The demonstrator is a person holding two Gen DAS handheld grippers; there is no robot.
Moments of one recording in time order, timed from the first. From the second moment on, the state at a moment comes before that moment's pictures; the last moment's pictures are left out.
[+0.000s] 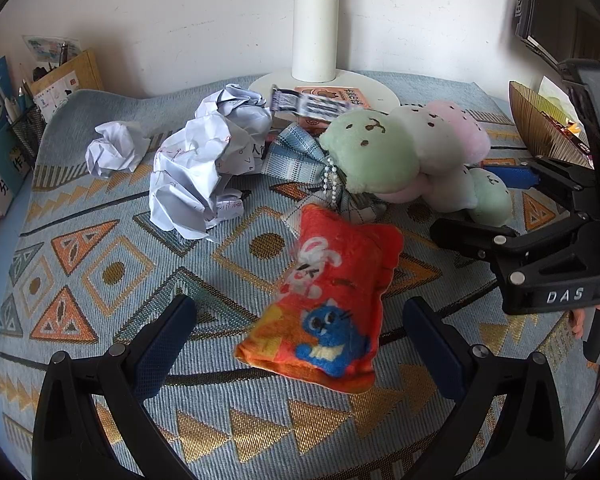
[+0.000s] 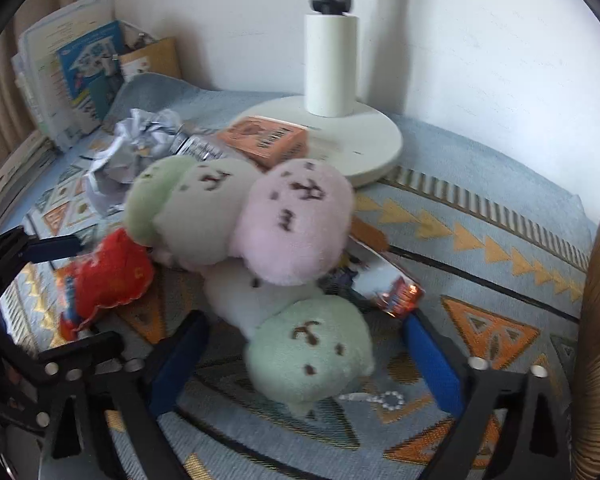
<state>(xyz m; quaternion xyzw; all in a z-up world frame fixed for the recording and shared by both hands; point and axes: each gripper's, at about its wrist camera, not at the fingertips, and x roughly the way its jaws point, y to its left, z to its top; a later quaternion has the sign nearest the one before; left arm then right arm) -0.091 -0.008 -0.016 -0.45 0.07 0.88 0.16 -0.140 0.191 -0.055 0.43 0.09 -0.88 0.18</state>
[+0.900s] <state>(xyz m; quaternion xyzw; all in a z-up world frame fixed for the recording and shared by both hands) -0.062 -0.028 0.003 -0.40 -0.02 0.90 0.19 -0.081 0.224 -0.056 0.45 -0.16 -0.79 0.38</state>
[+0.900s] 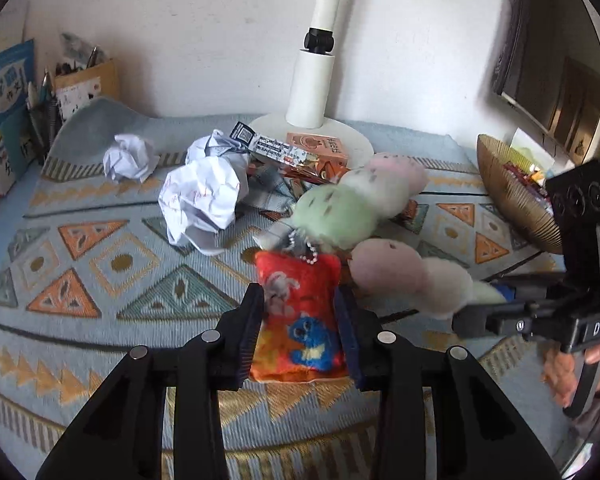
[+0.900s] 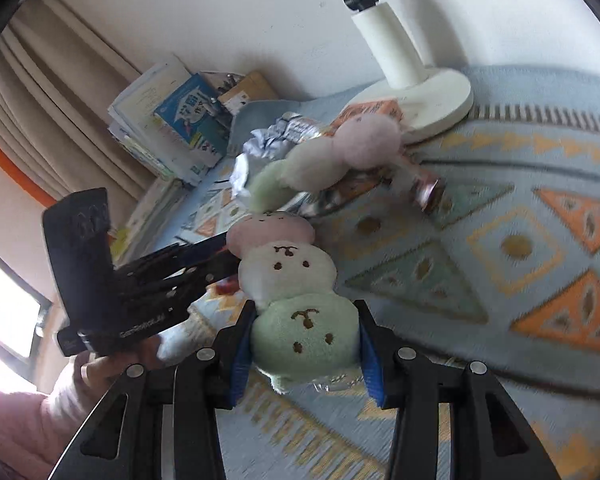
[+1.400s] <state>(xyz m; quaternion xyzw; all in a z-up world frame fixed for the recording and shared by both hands) -0.047 -0.029 0.024 -0.39 -0.05 0.90 0.18 -0.043 0.246 -0.016 0.40 -0.17 -0.82 0.36</state>
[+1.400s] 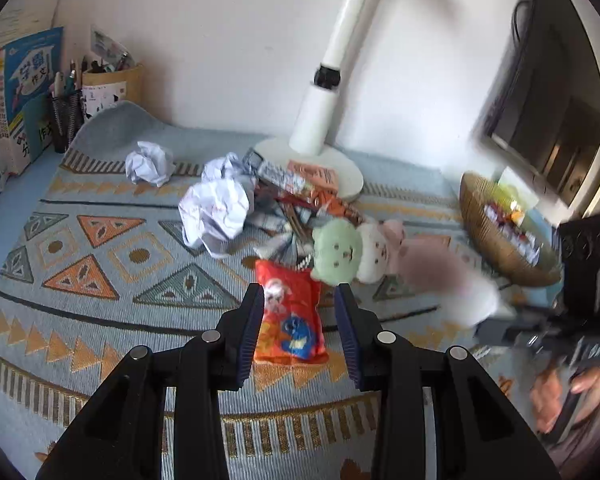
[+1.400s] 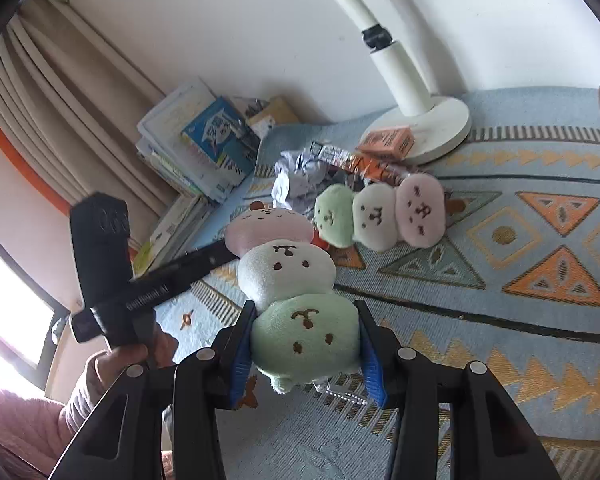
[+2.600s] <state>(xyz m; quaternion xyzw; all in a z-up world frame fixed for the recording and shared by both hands) -0.059 -0.024 0.041 -0.36 -0.06 0.91 0.17 -0.055 0.300 0.006 0.35 -0.22 -0.85 0.32</state>
